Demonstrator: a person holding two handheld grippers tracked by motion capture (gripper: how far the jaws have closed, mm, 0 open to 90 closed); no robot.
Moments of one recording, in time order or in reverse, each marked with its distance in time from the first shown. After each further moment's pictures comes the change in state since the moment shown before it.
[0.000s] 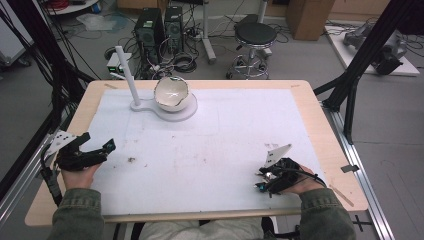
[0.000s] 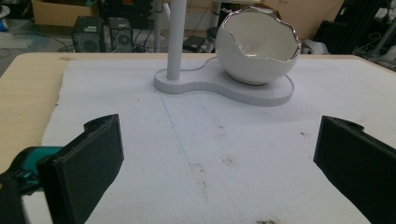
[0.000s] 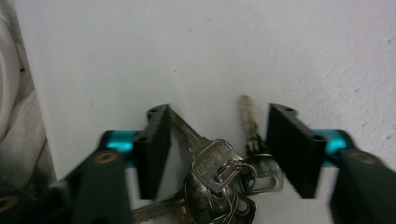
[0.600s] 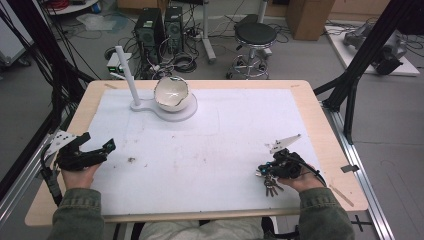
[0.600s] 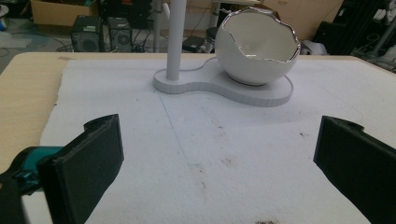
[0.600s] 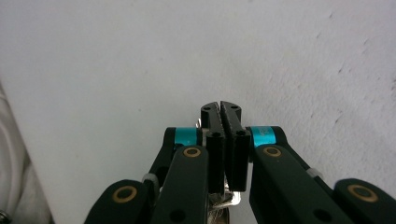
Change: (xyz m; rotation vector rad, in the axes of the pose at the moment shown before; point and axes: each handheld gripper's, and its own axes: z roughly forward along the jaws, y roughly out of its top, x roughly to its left) left arm 0.000 0.000 0.000 -0.002 -0.003 -0.005; right arm -0.016 0.001 -0.008 -0.074 -0.039 0.251
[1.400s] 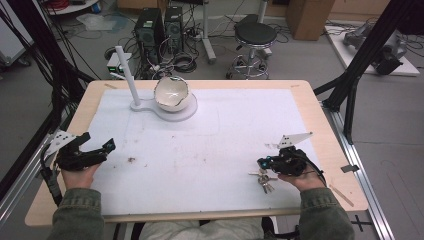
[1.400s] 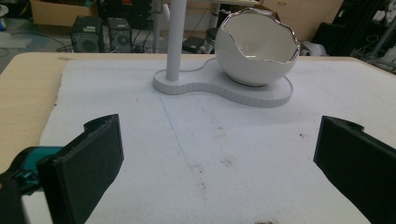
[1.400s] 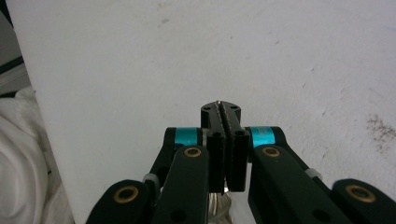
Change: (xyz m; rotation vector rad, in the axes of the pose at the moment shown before) left arm 0.000 0.000 0.000 -0.003 -0.001 -0.002; right arm 0.001 0.004 -0.021 -0.197 0.036 0.019
